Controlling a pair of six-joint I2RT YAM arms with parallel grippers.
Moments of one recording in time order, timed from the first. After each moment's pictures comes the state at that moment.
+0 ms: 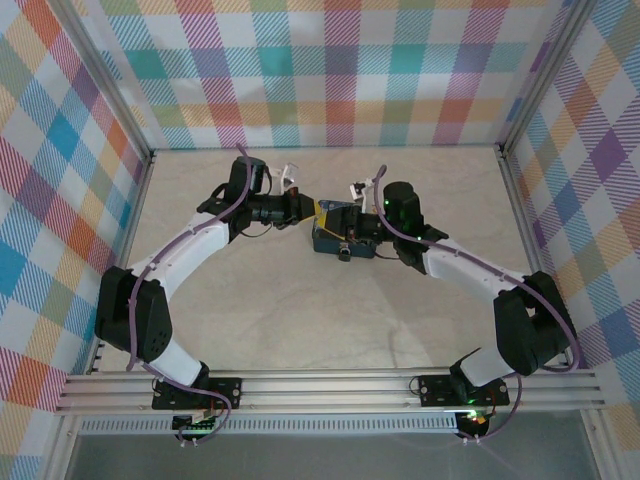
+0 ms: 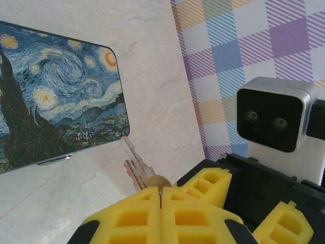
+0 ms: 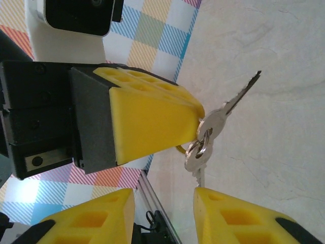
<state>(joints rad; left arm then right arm) -0.40 1.57 1.24 -0.29 0.74 -0.71 0.54 1.48 0.95 0.22 -0.72 0.93</state>
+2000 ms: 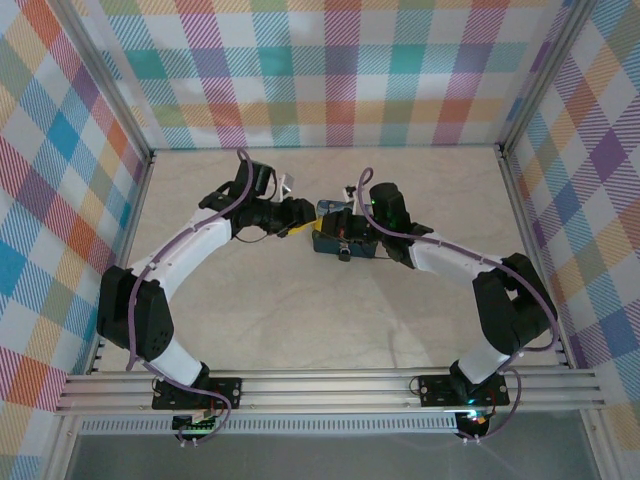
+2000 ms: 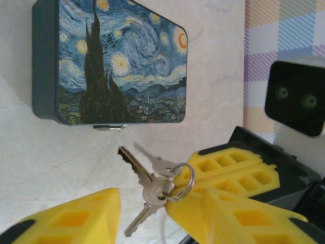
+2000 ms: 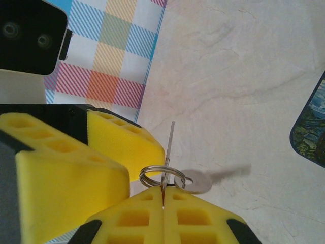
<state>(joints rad) -0.43 1.58 1.32 -0.56 0.55 -0.71 0.56 1.61 0.99 0.21 -0.65 0.88</state>
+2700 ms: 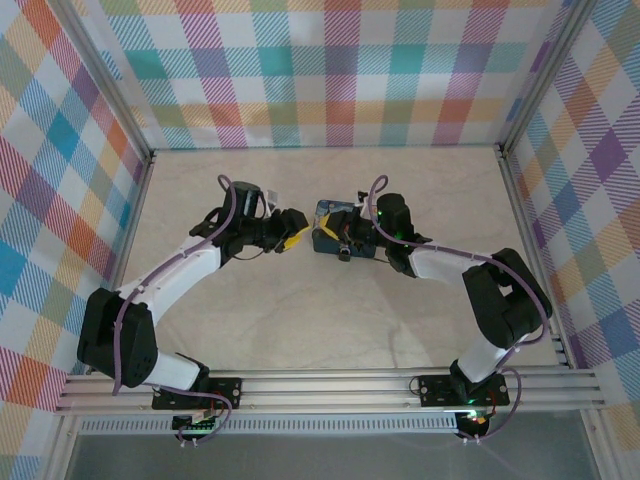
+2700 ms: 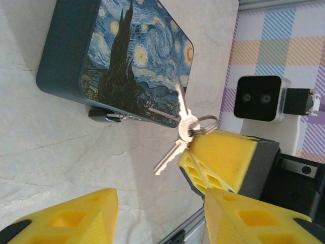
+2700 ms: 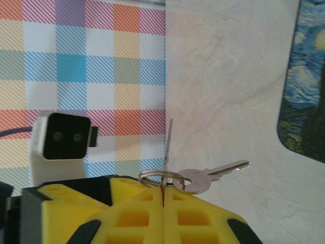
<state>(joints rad) -0.42 1.42 1.02 -0.28 0.53 -1.04 0.54 1.65 0.86 0.52 -0.61 1.28</state>
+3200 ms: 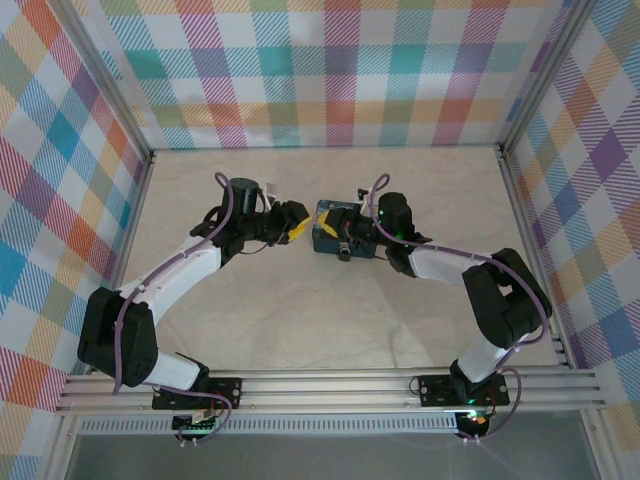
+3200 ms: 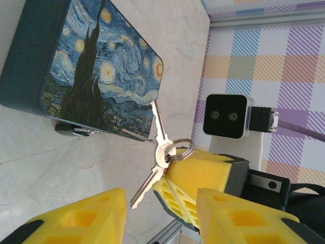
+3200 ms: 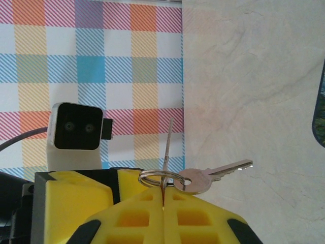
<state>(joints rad) -0.42 1.43 1.02 -0.16 0.54 -1.15 0.54 1.66 0.86 0.59 -0.63 1.36</state>
